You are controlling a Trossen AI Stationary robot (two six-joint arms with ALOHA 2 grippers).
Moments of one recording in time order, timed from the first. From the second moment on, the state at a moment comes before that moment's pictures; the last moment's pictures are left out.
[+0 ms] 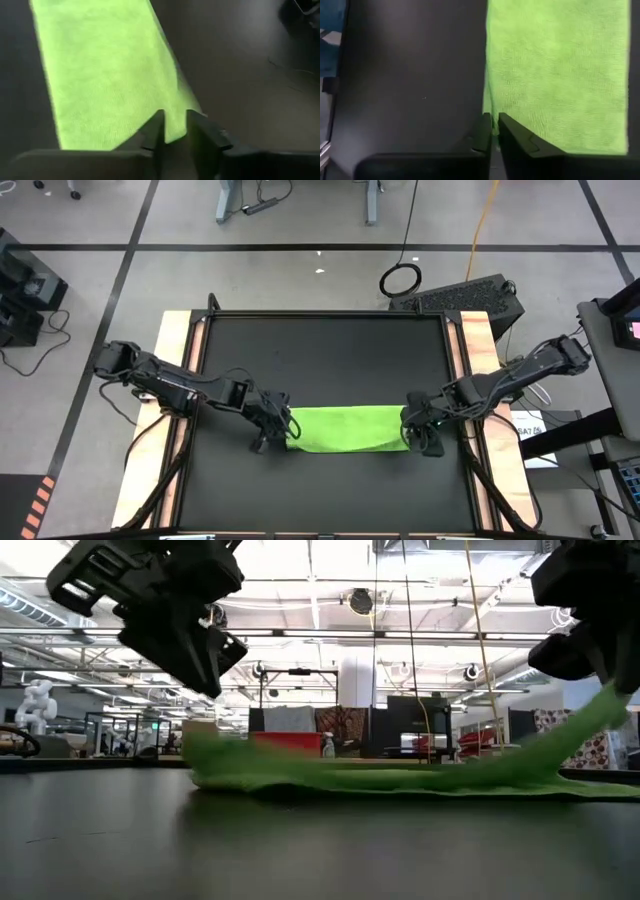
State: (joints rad) left arm -0.17 1.42 0.78 -0.24 0.22 0.09; right arm 0.33 1.02 0.65 -0.70 -0.14 0.33
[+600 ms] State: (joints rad) left arm -0.05 1.44 0.78 -0.04 0.17 -0.07; right arm 0.34 1.01 0.65 -0.71 0.02 0.71
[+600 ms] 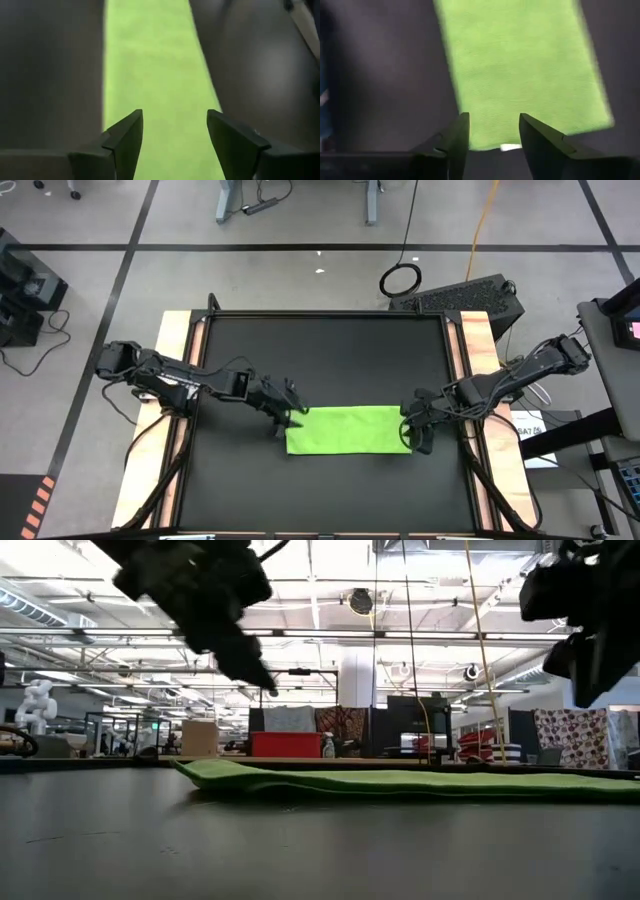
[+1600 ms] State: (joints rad) left arm 0.10 1.93 1.20 0.04 0.43 -0.04; right arm 0.28 1.22 0.49 -0.58 0.26 1.33
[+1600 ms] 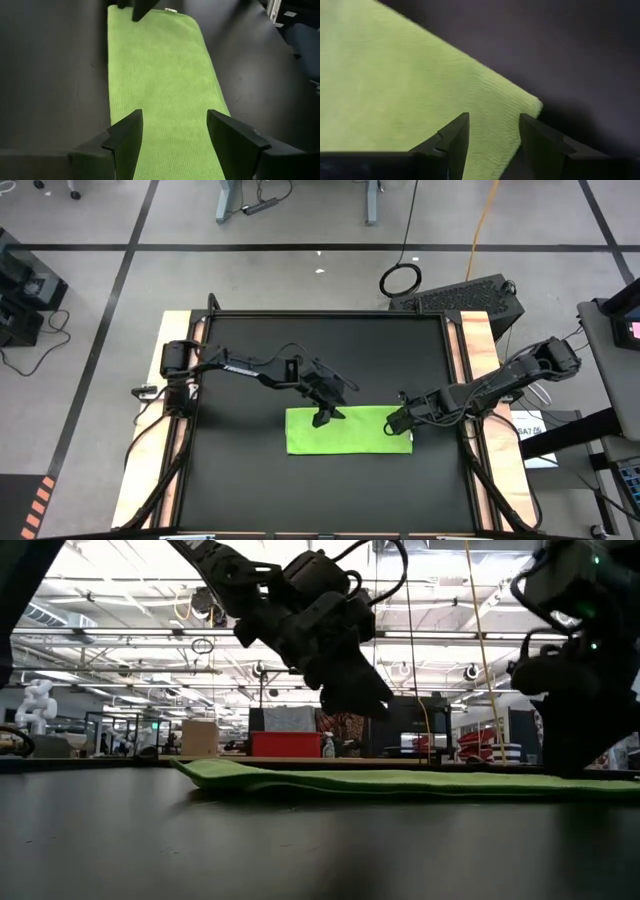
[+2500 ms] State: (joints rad) left arm 0.13 1.95 1.28 0.05 0.42 -0.02; right arm 0.26 1.21 0.45 -0.36 0.28 1.11
